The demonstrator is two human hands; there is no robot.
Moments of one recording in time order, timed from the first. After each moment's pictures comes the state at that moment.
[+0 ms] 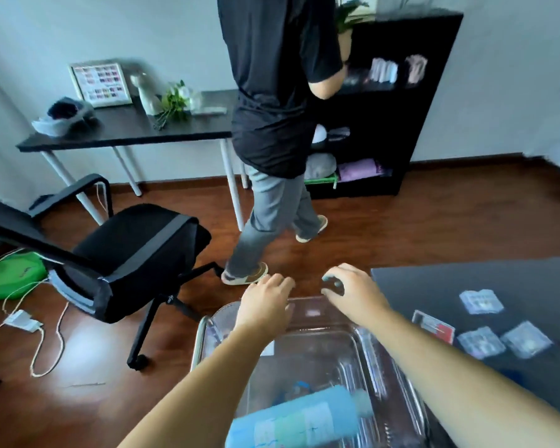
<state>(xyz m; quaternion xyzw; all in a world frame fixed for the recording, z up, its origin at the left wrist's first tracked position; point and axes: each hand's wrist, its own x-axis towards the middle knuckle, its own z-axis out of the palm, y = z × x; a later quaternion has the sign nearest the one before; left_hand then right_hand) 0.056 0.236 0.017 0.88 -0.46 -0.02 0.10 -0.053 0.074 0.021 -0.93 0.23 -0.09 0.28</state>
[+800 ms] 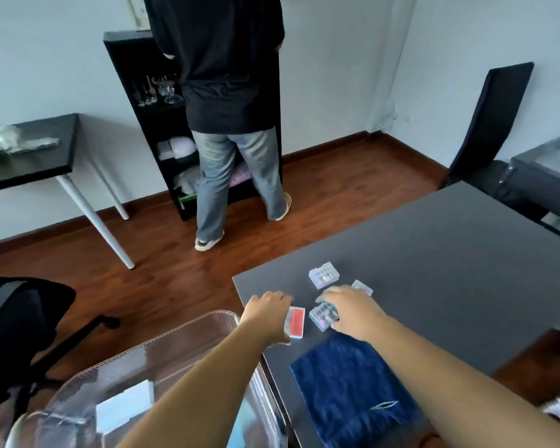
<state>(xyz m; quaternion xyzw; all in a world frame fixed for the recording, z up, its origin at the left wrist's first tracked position) -0.094 0.031 -0.005 0.73 -0.66 -0.15 -0.09 -0.272 -0.062 0.007 -0.93 0.33 0.08 0.15</state>
